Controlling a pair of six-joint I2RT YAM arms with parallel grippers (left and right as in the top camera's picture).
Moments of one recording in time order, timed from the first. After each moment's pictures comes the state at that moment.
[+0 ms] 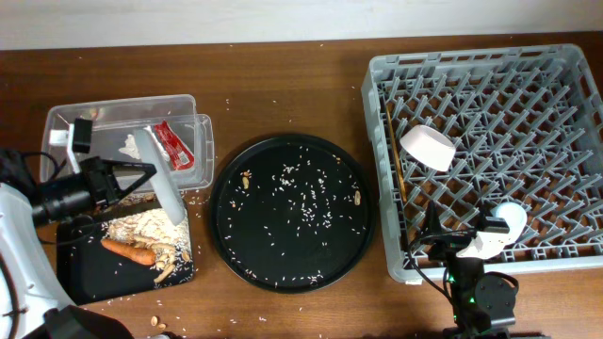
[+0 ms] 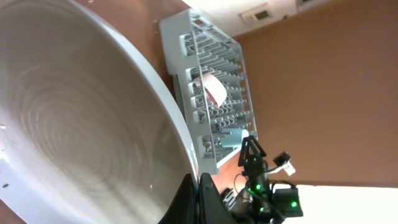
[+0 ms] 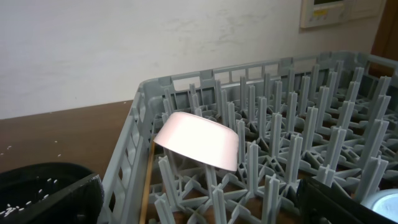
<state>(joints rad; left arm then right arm) 0.60 1.55 1.46 -1.64 1.18 0.58 0.08 0.02 0.01 -0.06 0.15 0.15</state>
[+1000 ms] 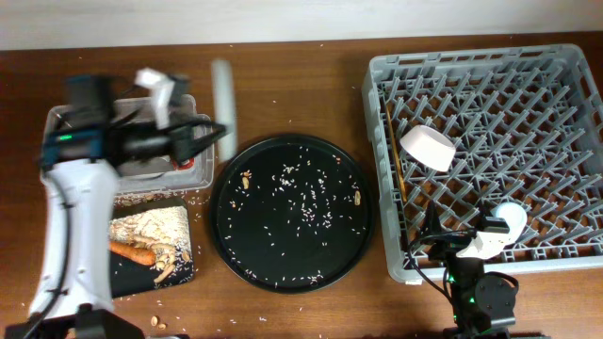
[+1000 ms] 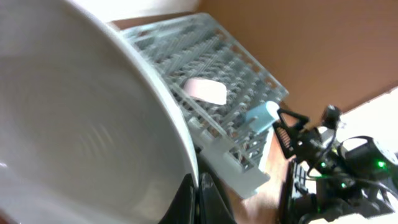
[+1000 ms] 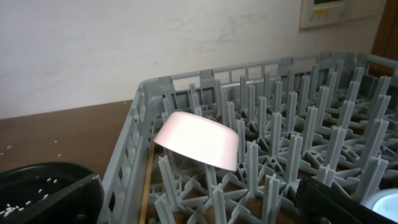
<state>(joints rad) 0.10 1.55 1.42 -0.84 1.16 0.33 0.08 0.02 0.01 -0.06 0.15 0.15</state>
